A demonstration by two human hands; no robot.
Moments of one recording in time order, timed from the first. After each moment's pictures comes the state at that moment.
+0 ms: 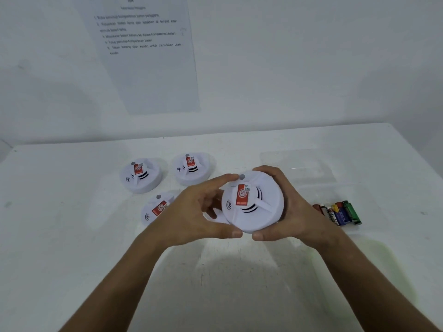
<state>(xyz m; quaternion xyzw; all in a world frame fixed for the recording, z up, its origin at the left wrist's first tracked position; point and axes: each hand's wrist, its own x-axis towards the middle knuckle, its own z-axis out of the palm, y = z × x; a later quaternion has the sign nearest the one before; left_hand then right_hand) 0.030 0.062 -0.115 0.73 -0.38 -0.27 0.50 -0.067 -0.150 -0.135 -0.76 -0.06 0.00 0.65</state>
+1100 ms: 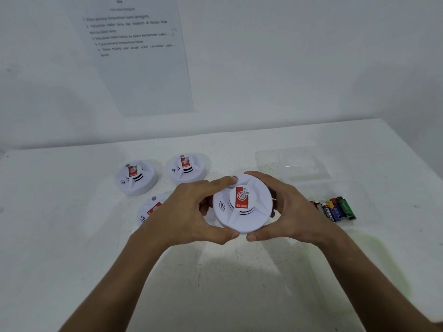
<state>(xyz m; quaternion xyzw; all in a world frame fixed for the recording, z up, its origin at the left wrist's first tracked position) 0.031 0.059 -0.109 0.79 -0.44 -0.15 0.40 -0.071 -0.156 -0.134 -0.83 -0.01 -0.01 0.56</state>
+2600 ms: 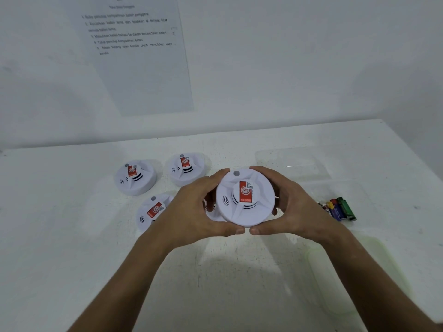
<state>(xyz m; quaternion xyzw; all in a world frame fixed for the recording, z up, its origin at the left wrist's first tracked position) 0.023 0.047 -0.104 0.76 -0.43 -0.14 0.46 -0.068 -0.162 -0.137 -0.81 -0.01 -0.03 0.58</state>
